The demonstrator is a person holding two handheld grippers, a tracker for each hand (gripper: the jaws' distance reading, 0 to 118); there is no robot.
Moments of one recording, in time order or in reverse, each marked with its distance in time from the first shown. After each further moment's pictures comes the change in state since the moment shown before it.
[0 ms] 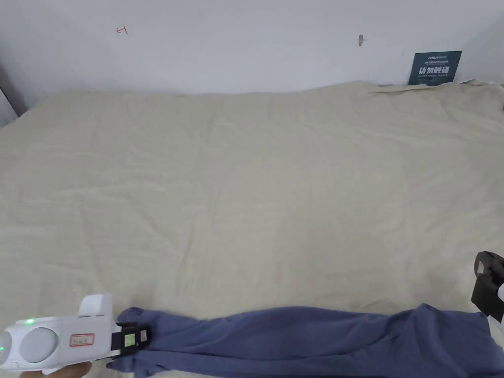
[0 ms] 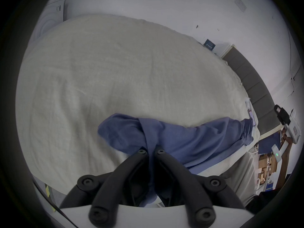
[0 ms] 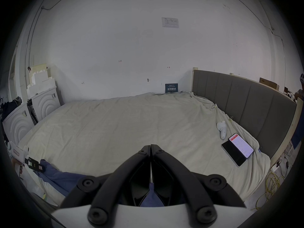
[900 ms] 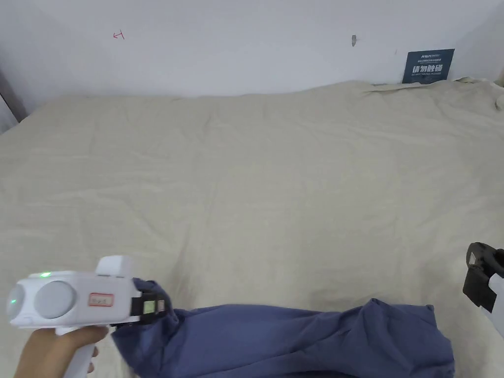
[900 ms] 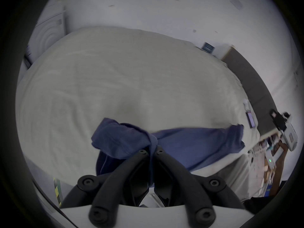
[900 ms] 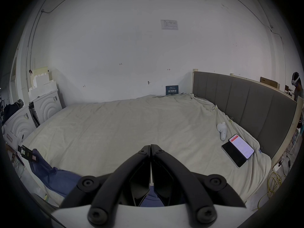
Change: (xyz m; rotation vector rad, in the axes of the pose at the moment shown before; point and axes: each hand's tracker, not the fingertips) left arm 0.117 0.036 0.037 -0.034 -0.003 -0.107; right arm 0.011 0.000 0.010 0.024 0.014 -0.016
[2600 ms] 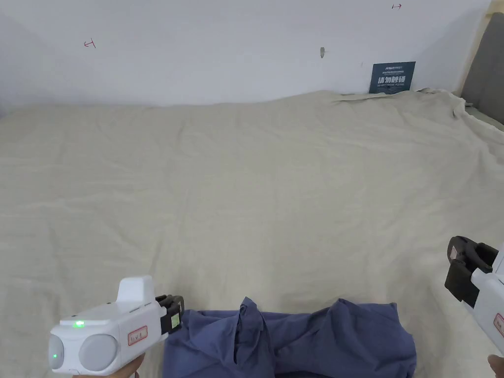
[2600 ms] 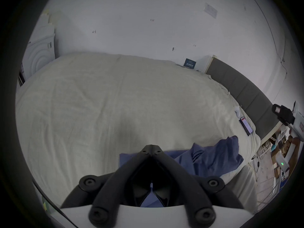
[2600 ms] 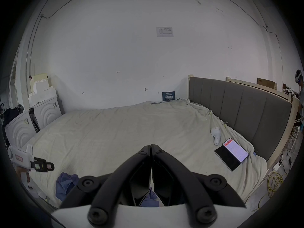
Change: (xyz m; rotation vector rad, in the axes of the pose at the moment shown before) left arm 0.037 -0.050 -0.054 0.267 0.042 -0.036; right arm 0.018 0.011 0.024 0.054 -0.010 -0.018
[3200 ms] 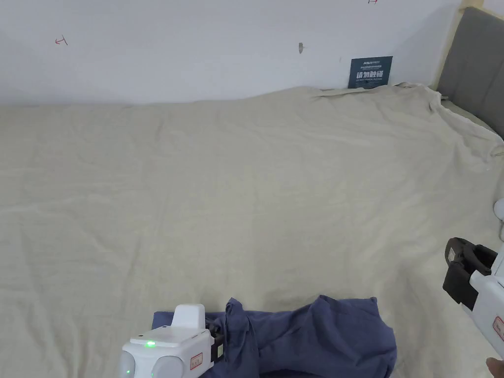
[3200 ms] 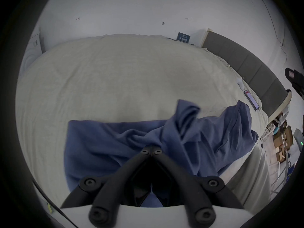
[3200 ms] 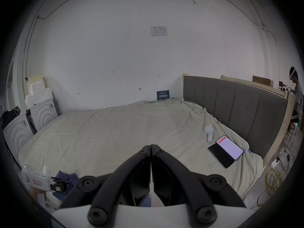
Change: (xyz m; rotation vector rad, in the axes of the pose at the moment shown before) left arm 0.080 -0.047 -0.077 -0.144 -0.021 -0.112; right arm 0.024 -0.005 0.009 -0.008 -0.043 -0.021
